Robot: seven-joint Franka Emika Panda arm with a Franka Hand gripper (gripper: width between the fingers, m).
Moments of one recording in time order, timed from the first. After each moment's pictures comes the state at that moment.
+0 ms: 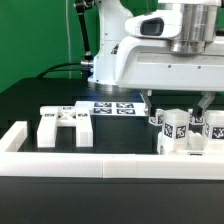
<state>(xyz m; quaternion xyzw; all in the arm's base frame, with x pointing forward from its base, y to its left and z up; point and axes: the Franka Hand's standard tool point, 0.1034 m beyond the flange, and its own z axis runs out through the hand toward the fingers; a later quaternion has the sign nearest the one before) 0.618 0.058 0.081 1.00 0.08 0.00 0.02</state>
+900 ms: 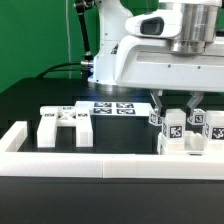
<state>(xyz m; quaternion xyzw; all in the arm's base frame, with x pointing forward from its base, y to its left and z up) 0.618 0.057 0.082 1.00 0.02 0.00 0.02</state>
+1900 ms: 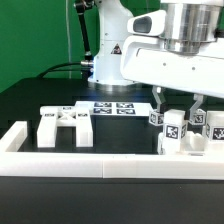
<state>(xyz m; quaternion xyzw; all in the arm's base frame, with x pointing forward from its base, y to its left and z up) 0.618 0.062 0.081 0.96 -0.29 0.01 0.02</state>
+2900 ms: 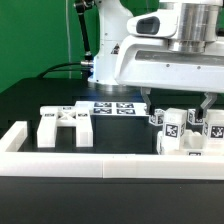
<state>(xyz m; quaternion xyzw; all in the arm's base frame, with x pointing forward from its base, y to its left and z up) 0.619 0.059 0.082 1.00 -0.02 0.00 0.02</state>
